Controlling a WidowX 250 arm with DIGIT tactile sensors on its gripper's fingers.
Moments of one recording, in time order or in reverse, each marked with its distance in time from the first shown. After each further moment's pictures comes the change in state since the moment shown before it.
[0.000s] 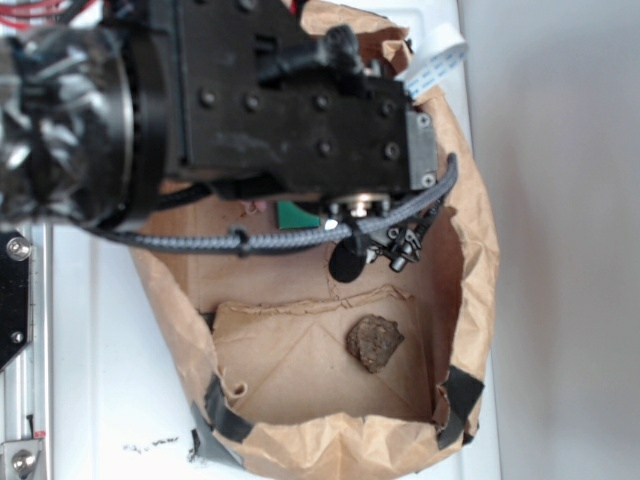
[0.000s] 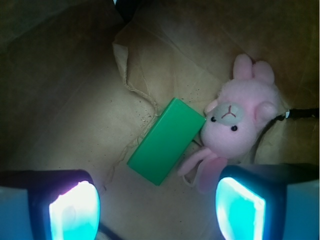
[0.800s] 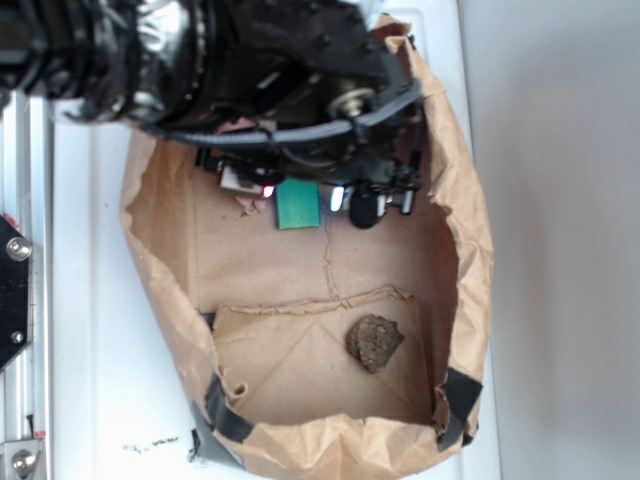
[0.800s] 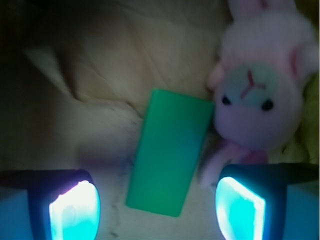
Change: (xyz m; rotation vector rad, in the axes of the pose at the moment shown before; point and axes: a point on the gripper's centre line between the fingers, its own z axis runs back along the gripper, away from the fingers) arm 0.006 0.019 -0.049 -0.078 0.145 0.405
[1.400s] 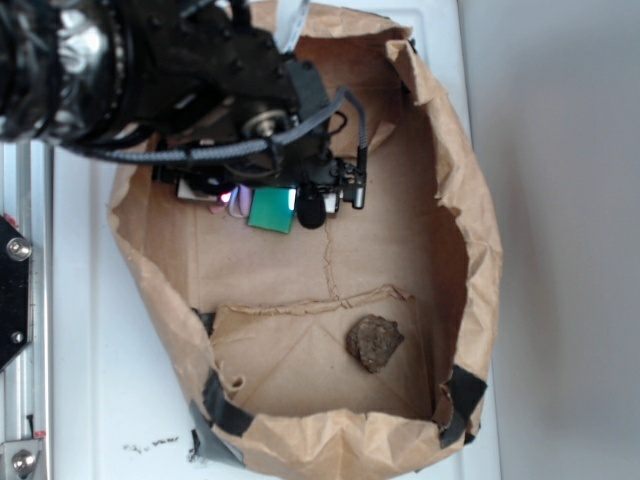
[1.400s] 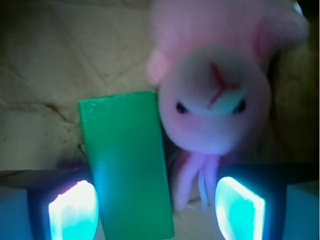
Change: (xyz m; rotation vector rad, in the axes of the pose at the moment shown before) arm -0.012 0.021 -0.011 -0.003 -0.038 0.048
